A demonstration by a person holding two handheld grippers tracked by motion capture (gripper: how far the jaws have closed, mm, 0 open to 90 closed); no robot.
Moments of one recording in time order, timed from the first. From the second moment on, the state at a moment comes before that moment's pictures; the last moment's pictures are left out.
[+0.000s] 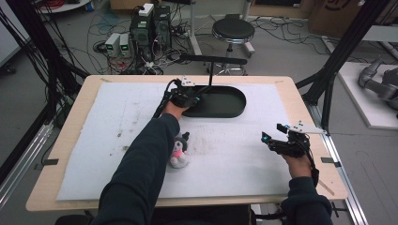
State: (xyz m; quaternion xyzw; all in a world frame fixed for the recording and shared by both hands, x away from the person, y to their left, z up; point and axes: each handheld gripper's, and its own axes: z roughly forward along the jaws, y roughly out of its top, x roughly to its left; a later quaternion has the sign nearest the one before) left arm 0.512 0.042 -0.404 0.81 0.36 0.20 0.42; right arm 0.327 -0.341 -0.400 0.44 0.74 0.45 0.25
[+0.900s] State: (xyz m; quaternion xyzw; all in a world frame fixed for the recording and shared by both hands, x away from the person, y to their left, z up) left arm 0.405 0.176 -0.368 0.69 0.41 0.24 0.54; right arm 0.332 -0.324 -0.400 0.42 0.76 0.43 0.26
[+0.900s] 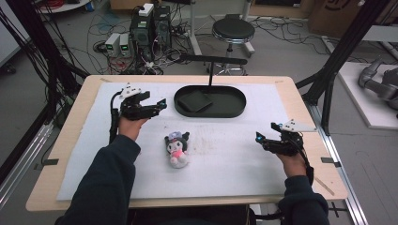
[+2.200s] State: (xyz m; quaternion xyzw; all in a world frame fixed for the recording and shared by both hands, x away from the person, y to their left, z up) left arm 0.333 0.104 -0.426 0.78 0.44 0.10 0.43; right arm 0.334 -0.314 -0.400 0.41 0.77 0.42 0.26
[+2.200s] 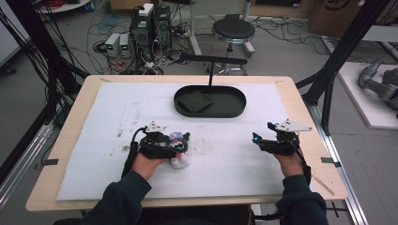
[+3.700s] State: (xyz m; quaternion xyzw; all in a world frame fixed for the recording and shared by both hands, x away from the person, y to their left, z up) left arm 0.335 0.112 -0.419 0.79 0.46 0.12 0.38; right arm 0.334 -0.317 -0.400 0.41 0.77 0.42 0.26
